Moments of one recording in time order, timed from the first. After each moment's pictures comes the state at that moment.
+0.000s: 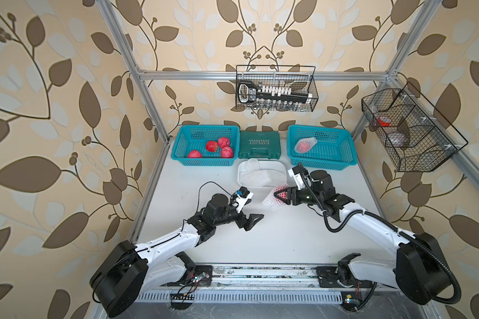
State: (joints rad) left arm -0.66 1.09 0.40 0.32 0.43 -0.09; right arm 0.43 1.27 0.69 -0.04 -0.55 0.42
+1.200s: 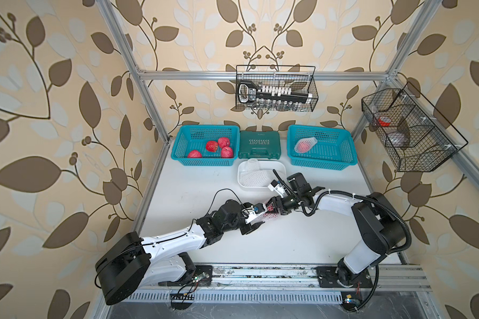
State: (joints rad) left arm -0.85 1.15 0.45 0.20 0.20 0.31; right arm 0.48 1.68 0.83 -0.16 -0.88 0.46
